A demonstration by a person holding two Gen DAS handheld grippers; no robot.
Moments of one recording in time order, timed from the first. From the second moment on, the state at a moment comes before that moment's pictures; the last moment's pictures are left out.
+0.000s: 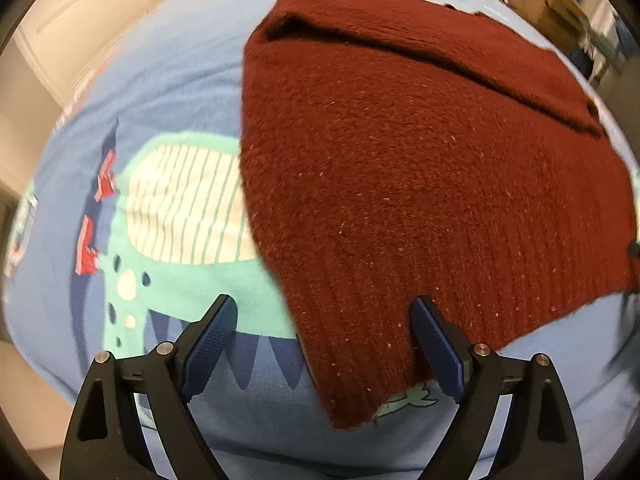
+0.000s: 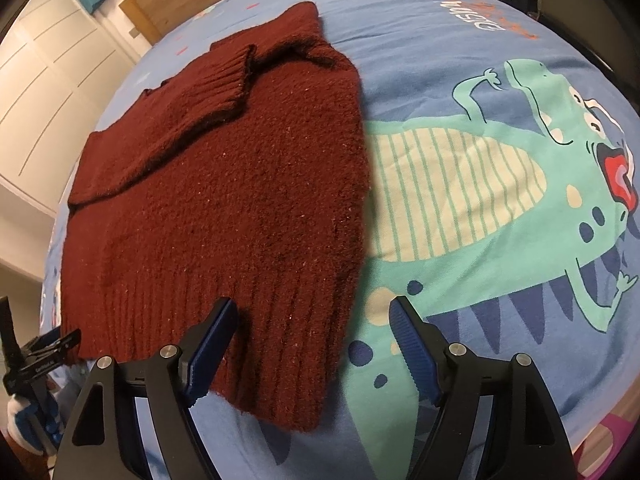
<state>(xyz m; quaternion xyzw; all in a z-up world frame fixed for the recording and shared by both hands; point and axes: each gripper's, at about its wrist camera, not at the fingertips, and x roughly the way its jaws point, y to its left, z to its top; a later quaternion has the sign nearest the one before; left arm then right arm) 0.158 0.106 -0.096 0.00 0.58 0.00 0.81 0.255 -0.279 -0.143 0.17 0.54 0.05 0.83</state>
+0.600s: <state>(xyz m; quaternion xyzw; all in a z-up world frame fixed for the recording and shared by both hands) 0.158 0.197 -0.102 -0.24 0.57 -0.15 0.78 0.256 -0.263 -0.147 0.21 0.53 0.13 0.81</state>
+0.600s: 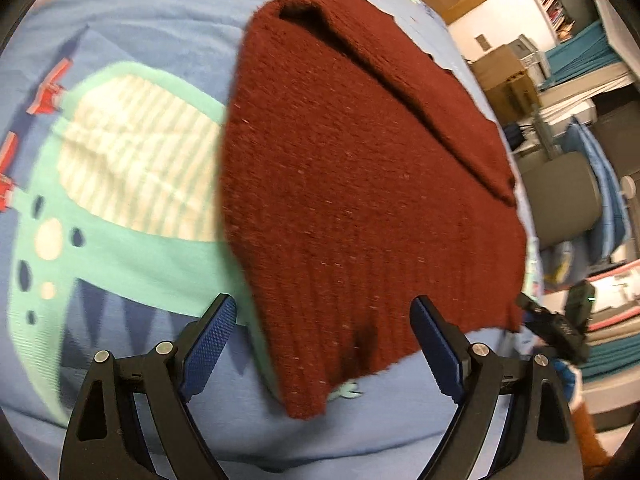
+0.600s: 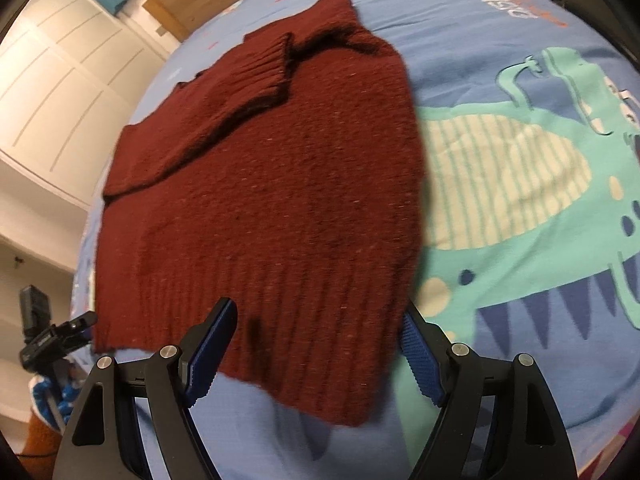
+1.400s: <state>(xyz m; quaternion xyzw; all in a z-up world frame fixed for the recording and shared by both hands) 0.180 0.194 -0.100 -0.31 0.58 -0.19 0.73 0.267 -0.284 -0.166 0.32 0.52 0.22 0.76</state>
